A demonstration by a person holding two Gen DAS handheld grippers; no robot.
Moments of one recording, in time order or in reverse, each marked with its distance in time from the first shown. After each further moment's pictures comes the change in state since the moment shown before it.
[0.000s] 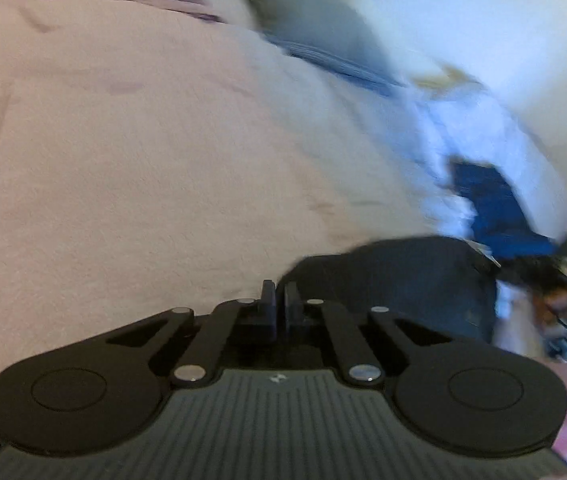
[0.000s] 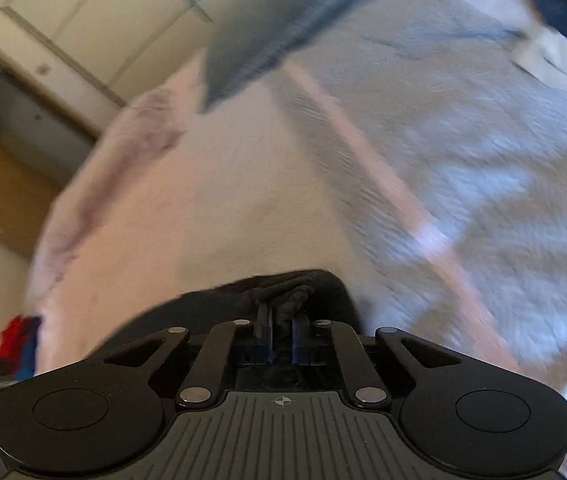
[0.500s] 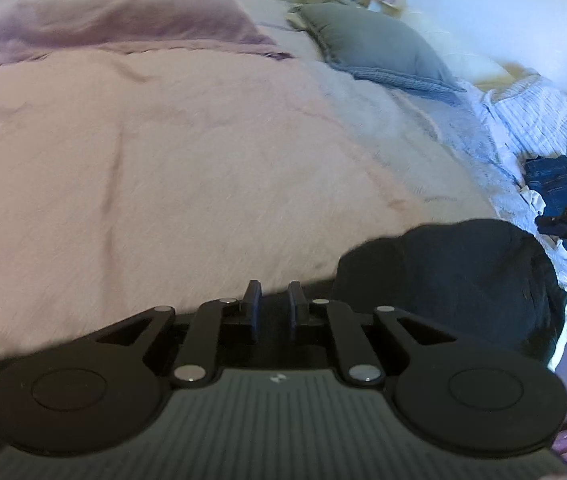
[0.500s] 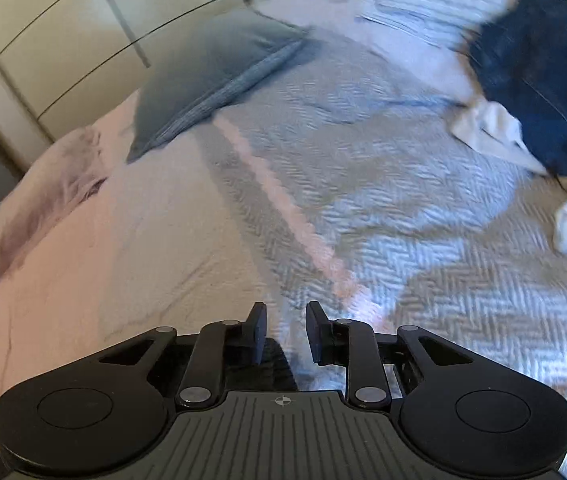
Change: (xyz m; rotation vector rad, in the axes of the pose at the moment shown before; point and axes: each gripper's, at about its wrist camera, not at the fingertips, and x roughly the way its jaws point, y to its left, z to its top) left arm -0.080 -0.020 -0.033 0.033 -0.084 0.264; right arm -0.014 0.020 0.014 -0.033 -0.210 -0.183
